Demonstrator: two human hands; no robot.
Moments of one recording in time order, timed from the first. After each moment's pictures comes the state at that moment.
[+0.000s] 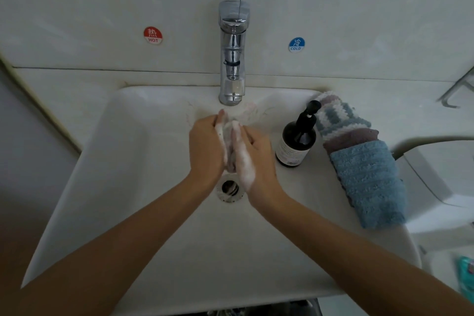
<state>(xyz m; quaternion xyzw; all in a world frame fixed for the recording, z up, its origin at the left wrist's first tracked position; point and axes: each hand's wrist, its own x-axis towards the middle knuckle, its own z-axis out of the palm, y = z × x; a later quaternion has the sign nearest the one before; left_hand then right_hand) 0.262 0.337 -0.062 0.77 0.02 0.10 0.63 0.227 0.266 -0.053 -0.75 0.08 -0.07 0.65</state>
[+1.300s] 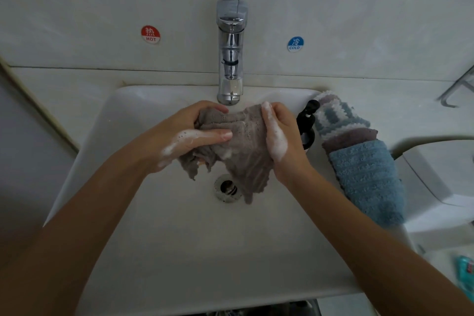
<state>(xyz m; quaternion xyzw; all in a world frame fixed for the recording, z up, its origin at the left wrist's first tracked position) 0.259 0.395 -0.008 0.76 -0.13 -0.21 0.61 0.253 0.218 -0.043 -0.74 0.07 -0.10 0.66</state>
